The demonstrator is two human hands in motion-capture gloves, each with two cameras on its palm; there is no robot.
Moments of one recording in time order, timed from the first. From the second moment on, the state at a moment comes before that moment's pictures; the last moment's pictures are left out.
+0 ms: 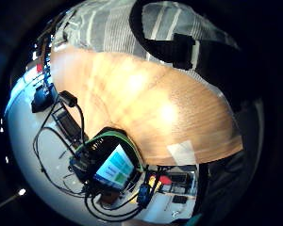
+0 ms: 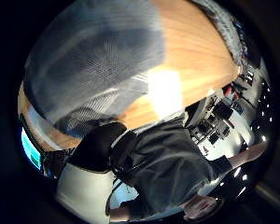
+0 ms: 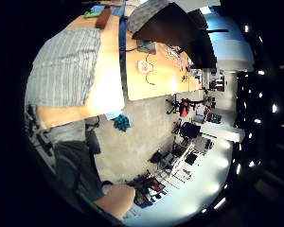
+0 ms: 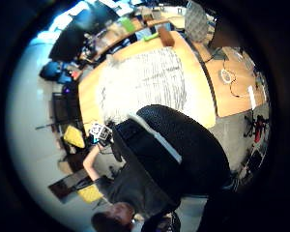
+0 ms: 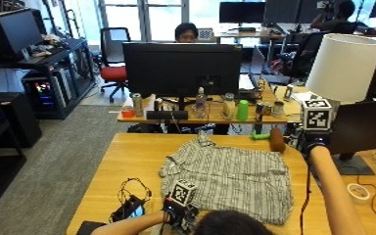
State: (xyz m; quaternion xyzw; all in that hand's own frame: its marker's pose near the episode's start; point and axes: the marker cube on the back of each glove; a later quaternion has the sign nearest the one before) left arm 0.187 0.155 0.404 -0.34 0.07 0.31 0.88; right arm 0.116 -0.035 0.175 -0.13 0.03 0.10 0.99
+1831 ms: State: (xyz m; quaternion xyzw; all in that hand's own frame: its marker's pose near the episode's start) left arm 0.191 0.059 0.323 -0.35 0.13 0.24 0.90; right arm 0.057 0.023 0.493 -0.35 0.07 -0.10 0.93
